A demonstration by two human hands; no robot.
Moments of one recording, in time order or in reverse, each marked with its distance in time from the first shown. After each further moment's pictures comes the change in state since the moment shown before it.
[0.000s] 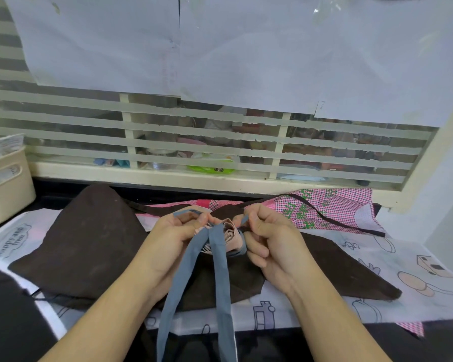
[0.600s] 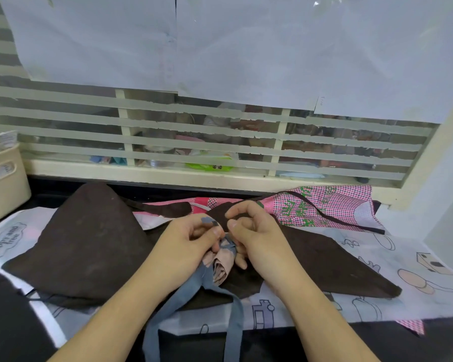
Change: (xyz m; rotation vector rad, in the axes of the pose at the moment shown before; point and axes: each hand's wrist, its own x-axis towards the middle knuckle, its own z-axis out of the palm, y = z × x) left_hand 0.011 -0.021 -0.009 0.622 -0.097 0.183; right_hand 0.006 0.017 0.003 -0.534 0.077 -0.119
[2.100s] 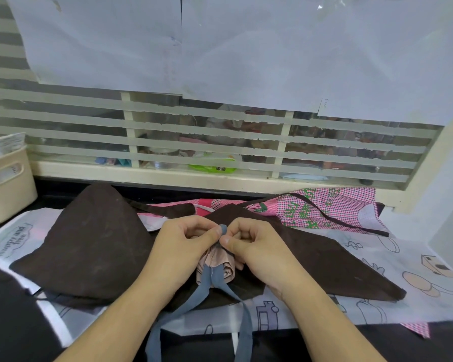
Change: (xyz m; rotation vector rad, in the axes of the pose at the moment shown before) left_hand -0.005 0.003 0.000 -0.076 0.170 -0.095; right_hand 0.002 0.008 0.001 -0.179 -0.128 0.049
